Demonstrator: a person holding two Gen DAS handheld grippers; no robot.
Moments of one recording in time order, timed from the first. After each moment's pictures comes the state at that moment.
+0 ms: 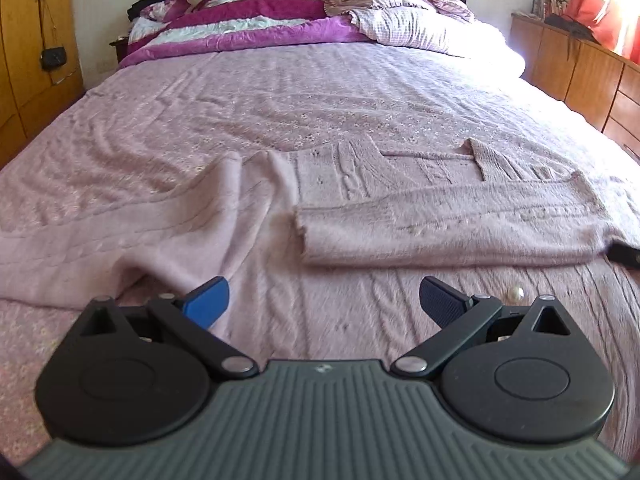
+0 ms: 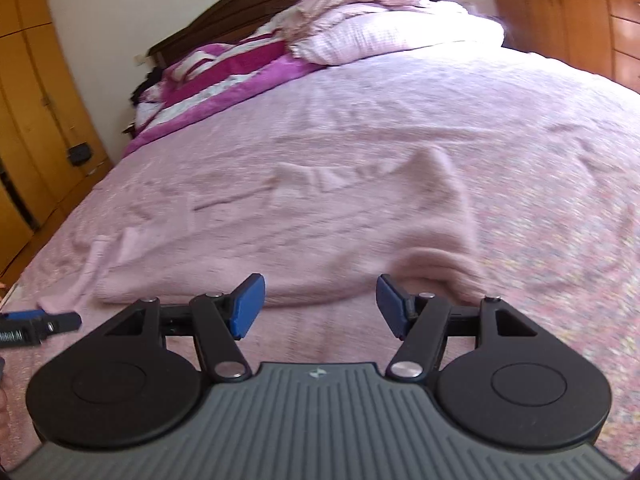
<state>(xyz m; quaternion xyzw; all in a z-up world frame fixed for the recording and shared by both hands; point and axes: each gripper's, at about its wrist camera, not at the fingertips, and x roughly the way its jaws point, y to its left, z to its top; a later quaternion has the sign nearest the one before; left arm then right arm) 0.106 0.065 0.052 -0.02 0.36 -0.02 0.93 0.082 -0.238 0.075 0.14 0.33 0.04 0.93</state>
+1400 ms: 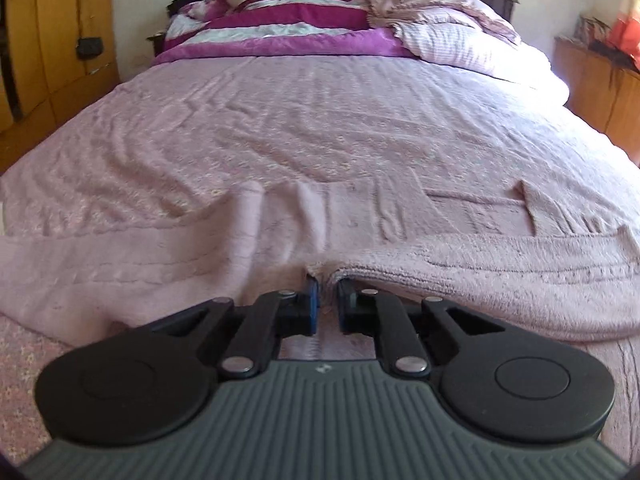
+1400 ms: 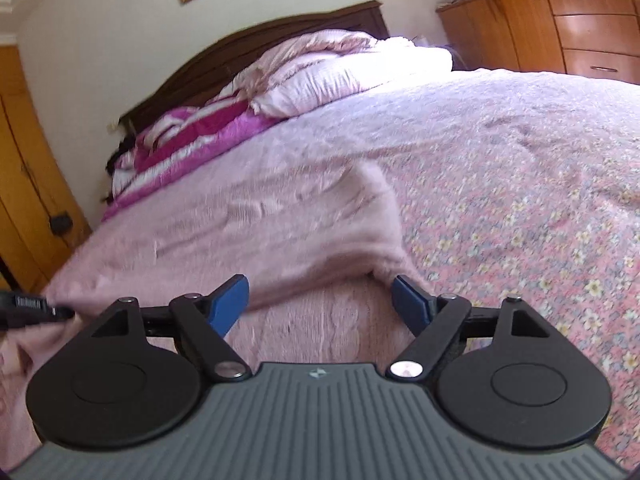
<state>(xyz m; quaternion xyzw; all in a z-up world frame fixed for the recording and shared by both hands) 0.154 0.070 0.048 -0.04 0.34 0.05 0.94 0.054 -0.262 0.041 0.20 0.23 -0.01 0.95</state>
